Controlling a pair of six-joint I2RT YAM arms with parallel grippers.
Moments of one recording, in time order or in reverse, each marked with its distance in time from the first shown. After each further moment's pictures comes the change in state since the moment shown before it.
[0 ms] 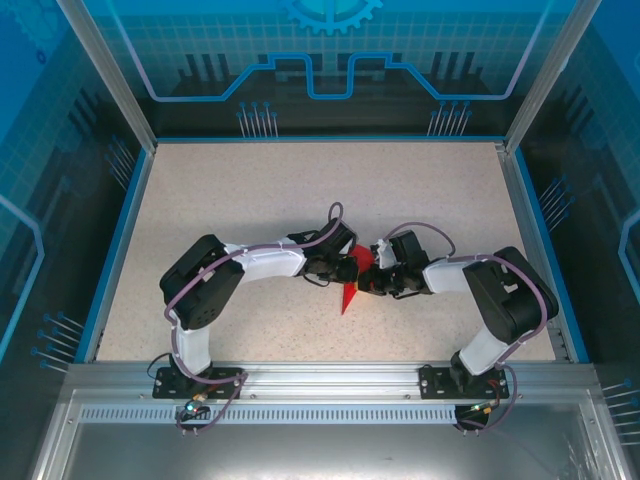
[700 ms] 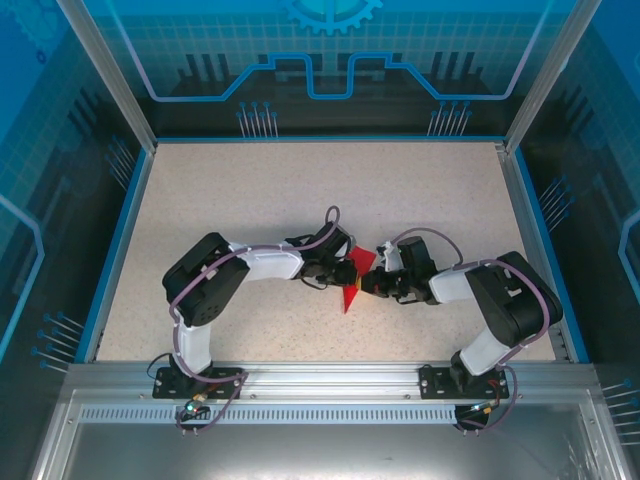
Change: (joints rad) left arm 0.028 0.026 -0.064 0.115 0.063 -0.006; right arm -0.029 -0.027 -0.114 0.211 -0.030 0.049
